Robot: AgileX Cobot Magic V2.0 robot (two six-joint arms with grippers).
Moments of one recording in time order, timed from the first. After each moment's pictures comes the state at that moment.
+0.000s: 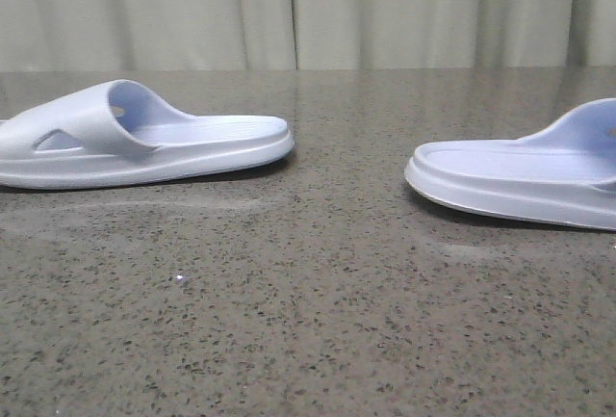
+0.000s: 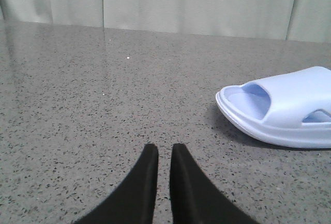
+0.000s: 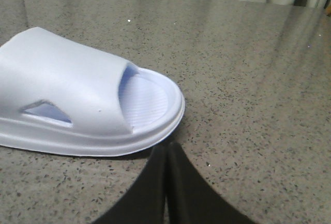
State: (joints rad) left arm -0.04 0.07 0.00 -0.11 0.12 0.05; right arm -0.09 0.04 0.01 -0.01 0.23 -0.13
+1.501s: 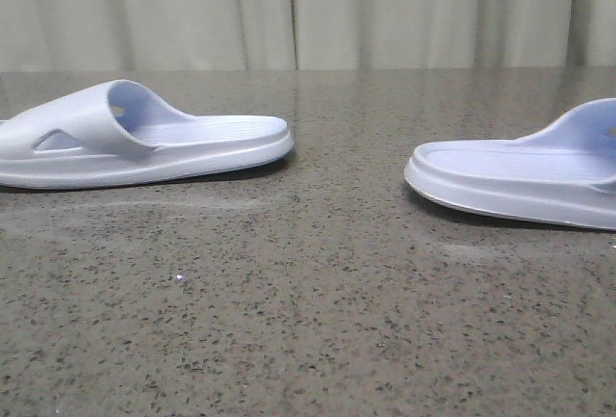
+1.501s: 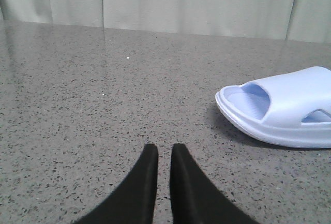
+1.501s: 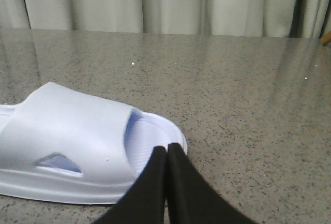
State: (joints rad) left arm -0.04 0.07 0.00 -0.11 0.12 0.05; right arm -0.09 0.04 0.01 0.05 0.10 -0.13
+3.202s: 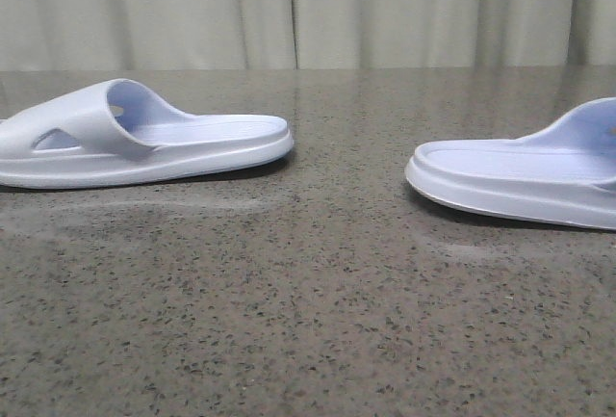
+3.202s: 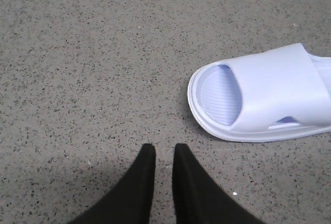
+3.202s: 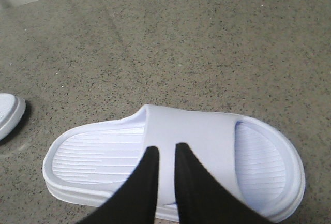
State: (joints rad) left arm -0.03 0.72 -0.67 -0.16 0.67 0.11; right arm -0.09 0.57 -0.51 0.54 0.52 -0.33
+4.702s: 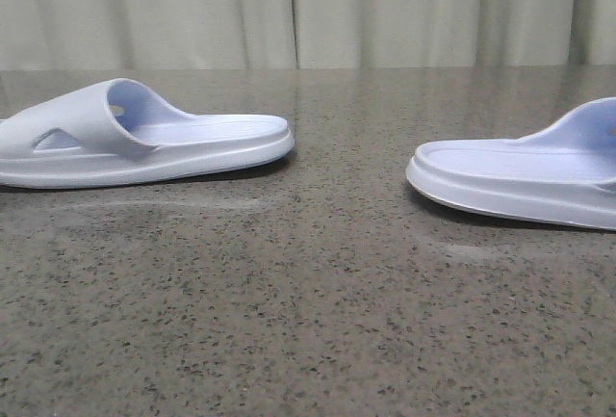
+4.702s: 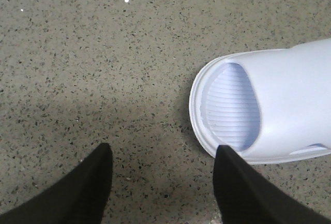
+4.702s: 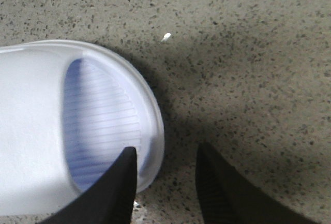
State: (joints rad) left arm -0.03 1.07 -0.82 -0.21 0.68 0.13; right arm -0.18 1.03 -0.73 0.07 0.80 -0.02
